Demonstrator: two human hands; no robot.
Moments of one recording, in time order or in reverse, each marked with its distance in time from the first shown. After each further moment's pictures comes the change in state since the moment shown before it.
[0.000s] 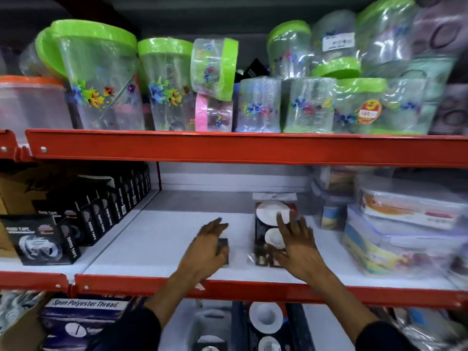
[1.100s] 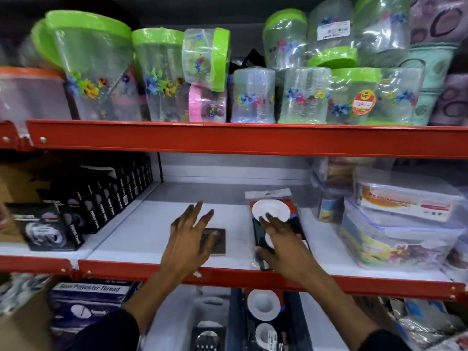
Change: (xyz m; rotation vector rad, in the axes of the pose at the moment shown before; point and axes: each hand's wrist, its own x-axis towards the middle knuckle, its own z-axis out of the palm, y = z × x) left_hand -0.030 -0.004 -0.012 0.248 0.259 0.019; right_hand -0.031 -0.028 -0.021 0.242 0.018 -0.191
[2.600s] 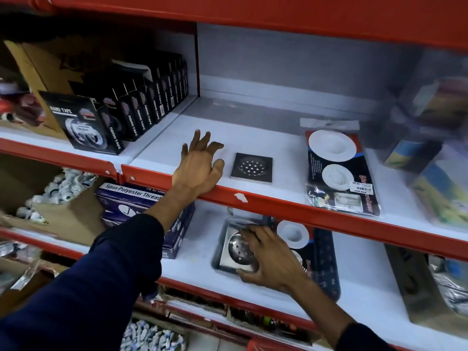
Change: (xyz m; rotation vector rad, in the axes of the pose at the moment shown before) left_hand -0.013 -0.091 0.008 -0.067 -0.190 -0.265; right_hand -0.069 -0.058 0.170 -0.060 -0.260 -0.319
